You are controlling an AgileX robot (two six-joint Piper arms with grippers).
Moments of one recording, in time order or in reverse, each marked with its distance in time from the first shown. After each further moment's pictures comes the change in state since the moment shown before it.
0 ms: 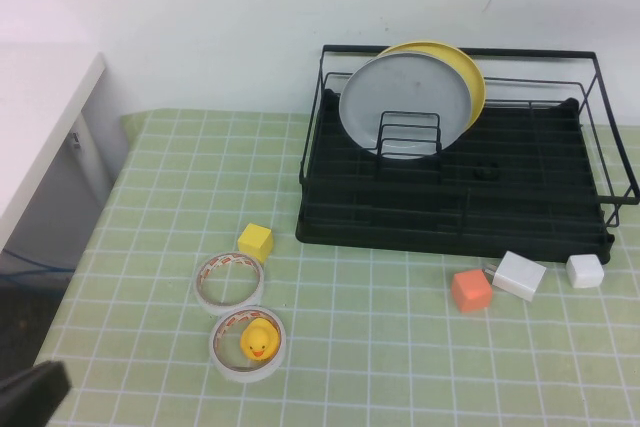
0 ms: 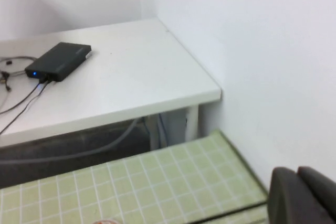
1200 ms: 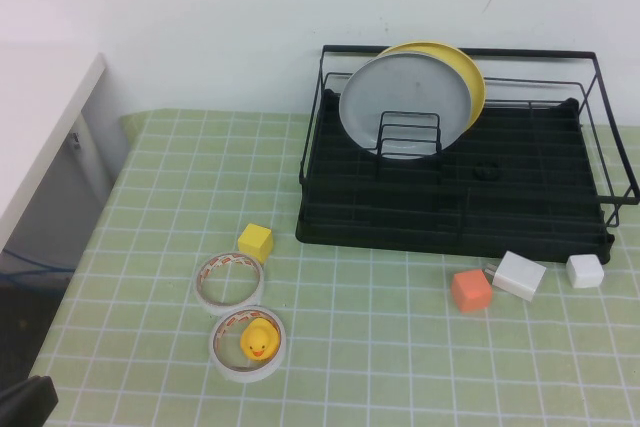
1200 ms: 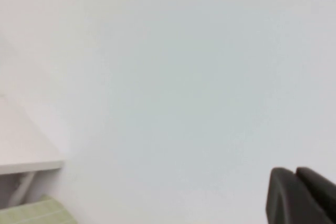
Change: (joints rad) right arm 0.158 -1.462 1.142 -0.246 -0.683 -0.024; left arm 0.000 -0.038 0.048 0.160 0.000 -0.105
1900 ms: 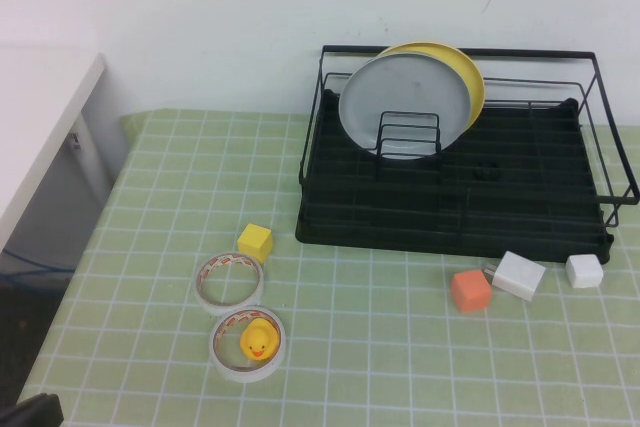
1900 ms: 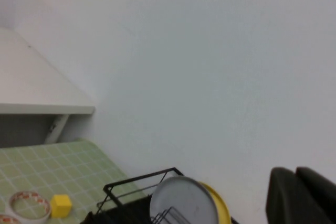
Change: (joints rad) right arm 0.000 -0.386 0.319 -0.189 0.093 0.167; left arm 0.000 0.000 0.000 0.000 0.058 0.019
